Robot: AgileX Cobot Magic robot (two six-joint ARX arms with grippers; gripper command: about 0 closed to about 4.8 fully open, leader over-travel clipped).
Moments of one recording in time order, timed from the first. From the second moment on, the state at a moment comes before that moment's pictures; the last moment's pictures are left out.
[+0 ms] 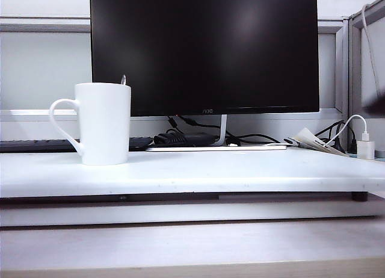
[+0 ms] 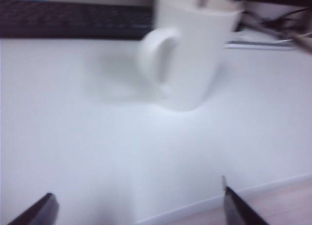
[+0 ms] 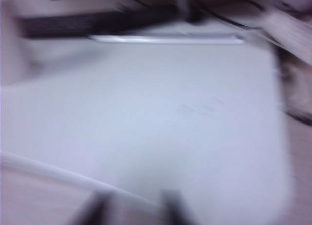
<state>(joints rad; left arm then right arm) -0.33 0.01 0.04 -0.23 -0.05 -0.19 0.48 0.09 0.01 -0.07 0.08 0.14</state>
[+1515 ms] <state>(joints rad) 0.05 0.00 0.01 -0.15 -0.12 -0.08 0.03 0.00 0.01 0.00 -0.02 0.13</state>
